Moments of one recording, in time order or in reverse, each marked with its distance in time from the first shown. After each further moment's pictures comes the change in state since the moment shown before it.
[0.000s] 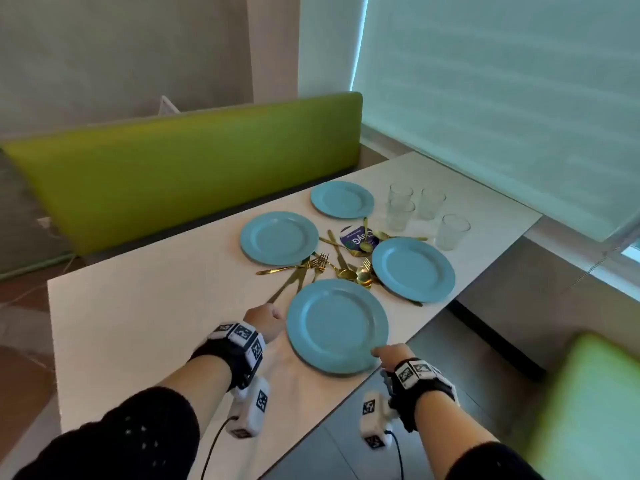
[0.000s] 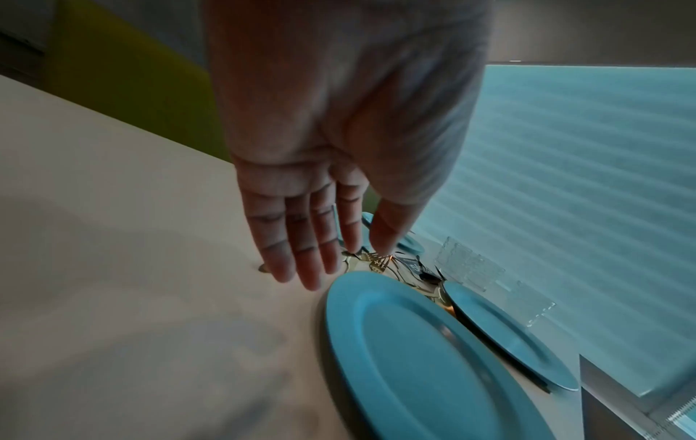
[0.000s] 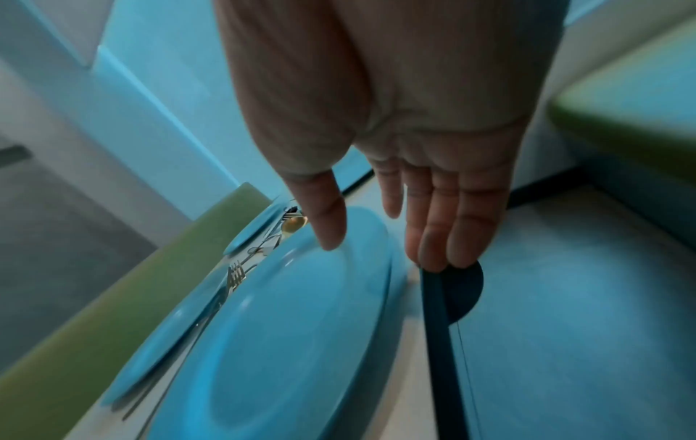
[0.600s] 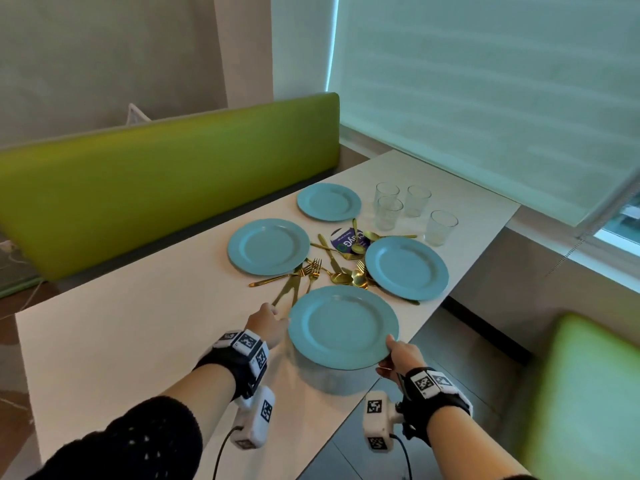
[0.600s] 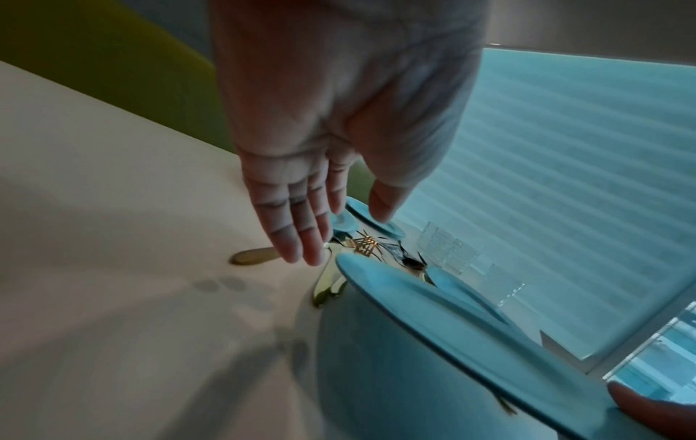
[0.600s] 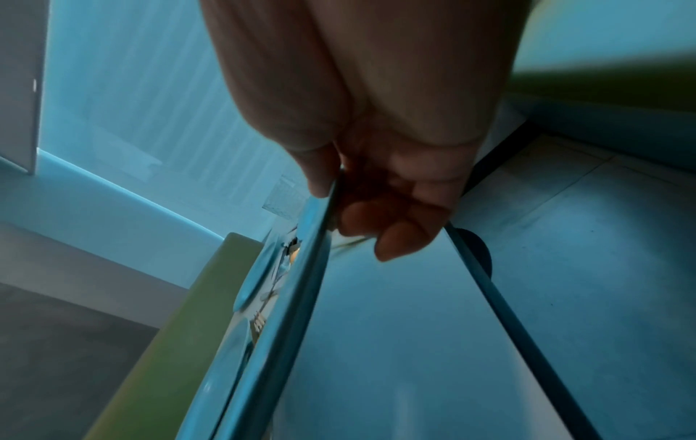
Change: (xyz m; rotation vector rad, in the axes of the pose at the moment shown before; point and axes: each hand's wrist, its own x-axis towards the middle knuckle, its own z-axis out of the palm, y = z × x) left_hand 0.026 0.004 -0.004 -0.008 -0.046 0.002; right_hand -0.030 -0.010 0.001 0.583 0.056 -0.023
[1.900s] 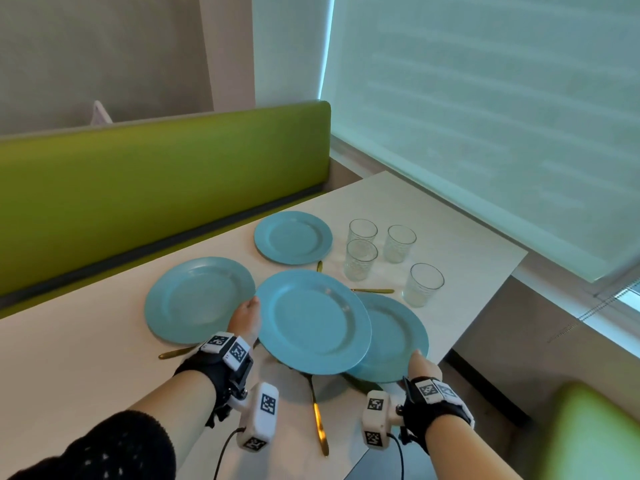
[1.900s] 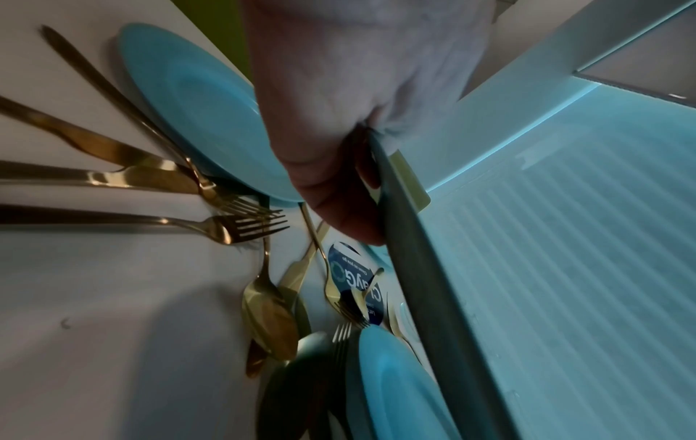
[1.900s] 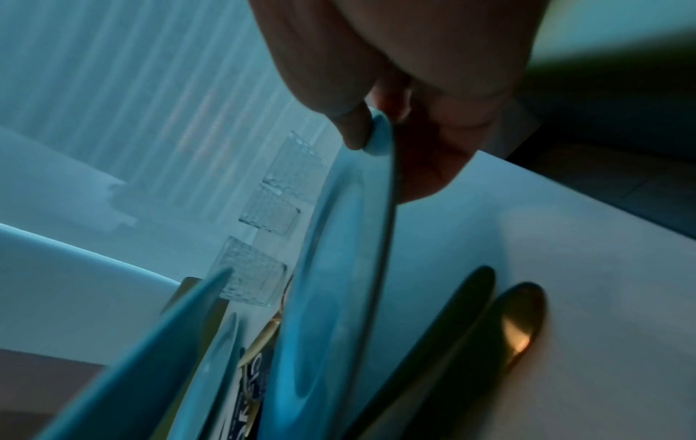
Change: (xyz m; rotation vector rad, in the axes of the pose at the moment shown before) left_hand 0.155 0.160 0.042 -0.743 0.230 -0.086; right_hand 0.181 -0.145 -0.087 -0.302 0.186 0.031
